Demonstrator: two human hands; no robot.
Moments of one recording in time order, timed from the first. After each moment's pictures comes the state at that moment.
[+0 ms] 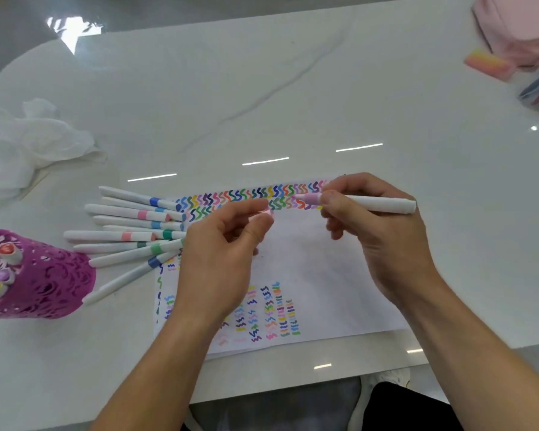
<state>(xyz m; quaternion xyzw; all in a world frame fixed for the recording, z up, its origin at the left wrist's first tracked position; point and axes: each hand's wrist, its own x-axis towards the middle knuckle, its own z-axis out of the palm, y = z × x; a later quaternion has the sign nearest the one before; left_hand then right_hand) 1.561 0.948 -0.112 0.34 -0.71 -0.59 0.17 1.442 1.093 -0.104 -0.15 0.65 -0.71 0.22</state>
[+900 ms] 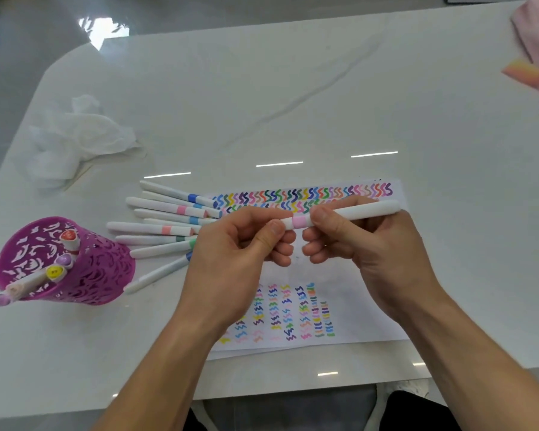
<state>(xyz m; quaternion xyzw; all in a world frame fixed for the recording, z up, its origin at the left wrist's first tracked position) 1.591 0.926 -0.102 0.27 -0.66 -0.68 0.17 1.476 1.063 -0.095 -0.16 0.60 -0.71 0.33</state>
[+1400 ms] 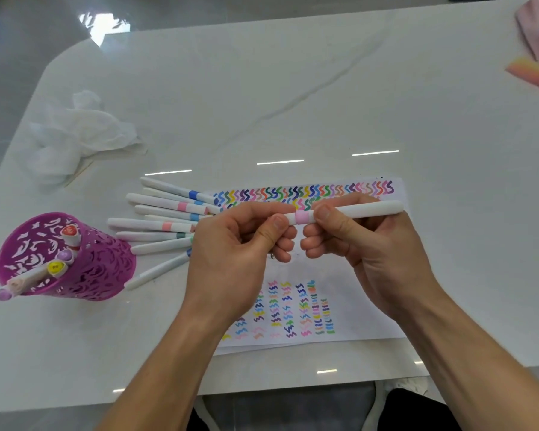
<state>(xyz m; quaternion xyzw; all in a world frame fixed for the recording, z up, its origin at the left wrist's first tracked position) 1.586 0.931 -0.097 0.27 -0.66 -0.67 0.21 1.476 1.063 -0.102 -0.14 0.55 -0.74 0.35</state>
